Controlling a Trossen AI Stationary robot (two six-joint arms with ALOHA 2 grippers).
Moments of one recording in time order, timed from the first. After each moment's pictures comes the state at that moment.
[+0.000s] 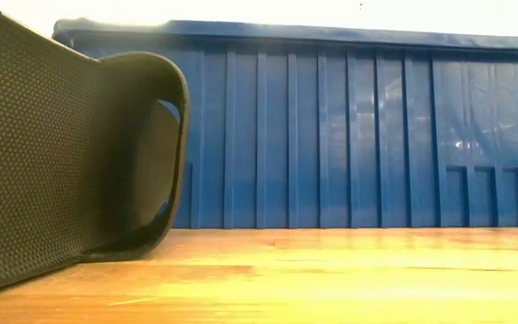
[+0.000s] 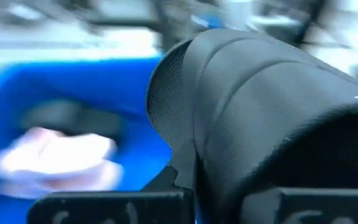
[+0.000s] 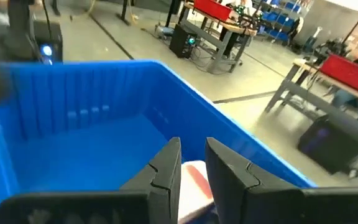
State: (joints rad) left arm -0.35 1.31 1.41 -0.47 -0.41 -0.17; right arm 0.63 1.06 1.32 -1.04 1.21 0.47
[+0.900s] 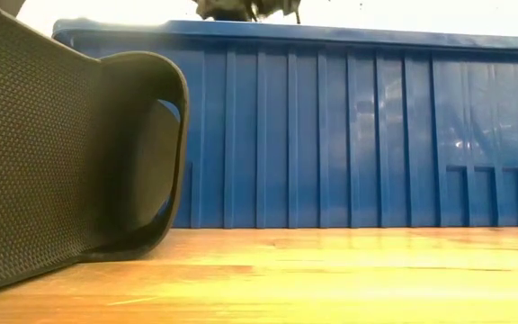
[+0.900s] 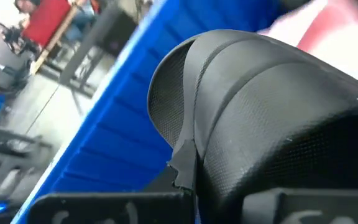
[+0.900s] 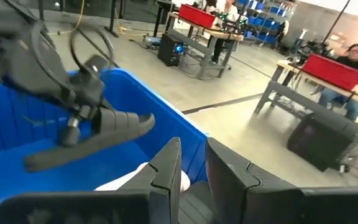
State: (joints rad) left arm 0.11 1.88 1.64 -0.66 -0.95 -0.13; right arm 0.63 0.82 1.35 -1.27 1.26 0.46
